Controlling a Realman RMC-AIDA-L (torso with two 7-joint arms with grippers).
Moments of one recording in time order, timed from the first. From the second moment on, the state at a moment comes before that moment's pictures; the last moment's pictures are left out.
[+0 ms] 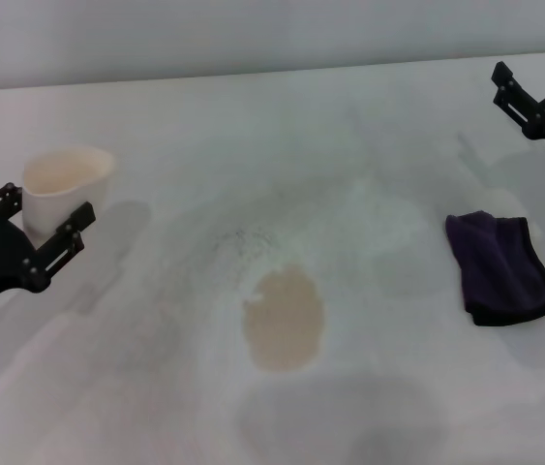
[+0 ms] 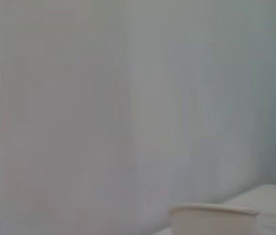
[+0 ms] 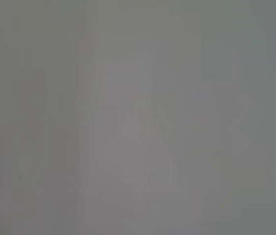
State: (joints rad) left arm -0.35 -2.08 0.71 0.32 1.50 1.44 -0.68; right arm 0.44 2.02 -0.60 -0.04 2.13 1.26 -2.79
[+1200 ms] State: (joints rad) left arm -0.42 -2.09 0.72 0.03 1.38 1.25 -0.39; right arm 0.44 2.01 -0.61 -0.07 2.13 1.20 -2.79
